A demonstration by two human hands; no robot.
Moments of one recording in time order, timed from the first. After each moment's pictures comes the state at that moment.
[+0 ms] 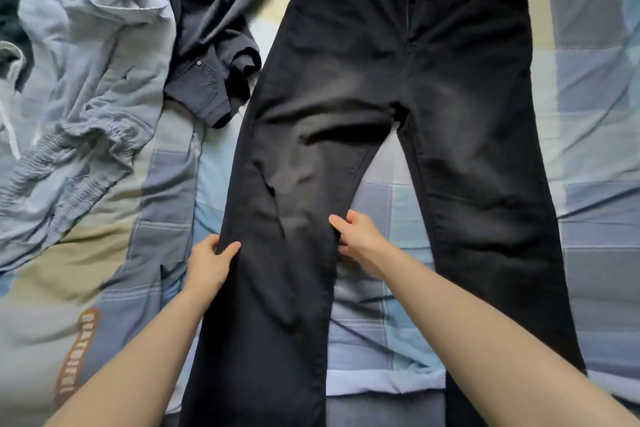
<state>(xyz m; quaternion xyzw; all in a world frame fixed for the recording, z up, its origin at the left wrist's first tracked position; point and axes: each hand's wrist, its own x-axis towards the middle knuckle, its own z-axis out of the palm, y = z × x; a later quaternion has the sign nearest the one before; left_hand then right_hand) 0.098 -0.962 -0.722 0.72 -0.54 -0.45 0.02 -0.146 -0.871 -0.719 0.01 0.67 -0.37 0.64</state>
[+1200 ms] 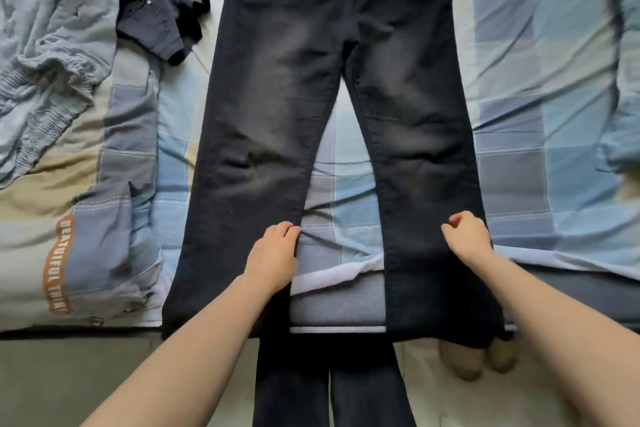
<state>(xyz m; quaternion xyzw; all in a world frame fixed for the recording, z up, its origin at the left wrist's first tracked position) 0.042 -0.765 -0.671 0.37 -0.85 -0.30 -0.24 -0.257 -0.585 -0.670 -0.09 0.94 -0.04 0.34</state>
